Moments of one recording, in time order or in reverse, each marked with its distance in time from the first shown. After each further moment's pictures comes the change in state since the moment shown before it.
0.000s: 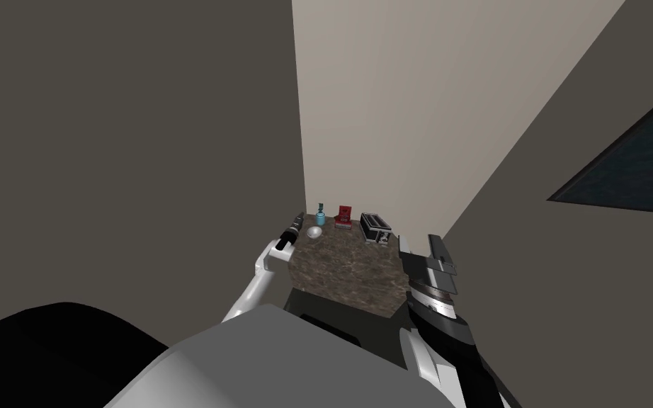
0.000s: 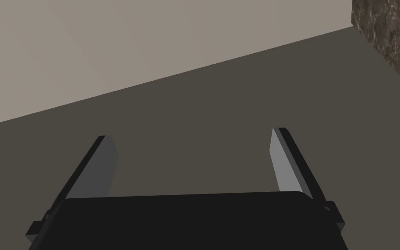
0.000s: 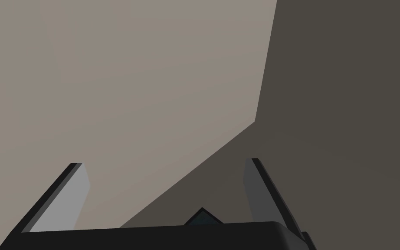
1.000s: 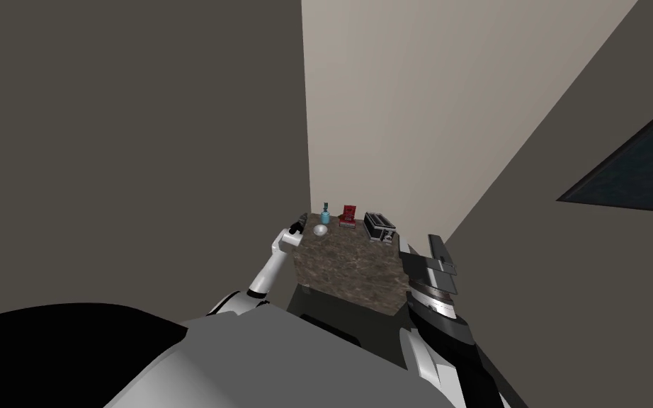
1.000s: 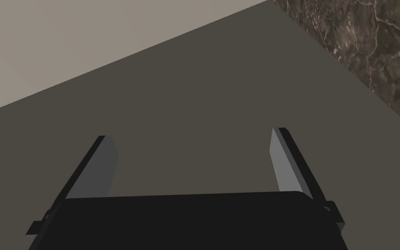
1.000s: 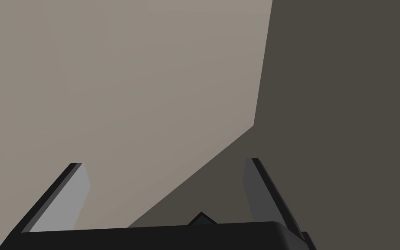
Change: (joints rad) left arm -0.267 0.008 0.029 0.272 0.000 0.250 -0.016; right arm 0.000 0.000 0.000 0.000 0.000 0.000 0.000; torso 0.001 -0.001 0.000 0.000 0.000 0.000
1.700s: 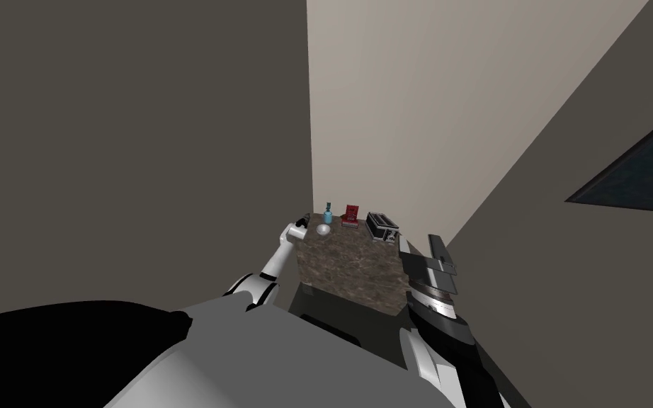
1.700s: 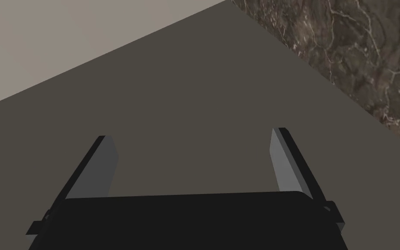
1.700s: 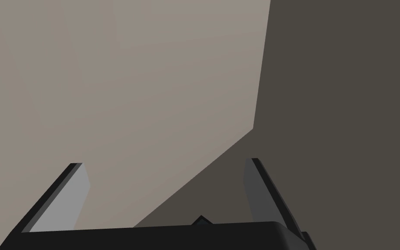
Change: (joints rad) left arm -0.168 0.000 0.013 0.198 0.016 0.109 -0.016; right arm 0.000 0.000 0.000 0.000 0.000 0.000 0.000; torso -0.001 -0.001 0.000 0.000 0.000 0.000
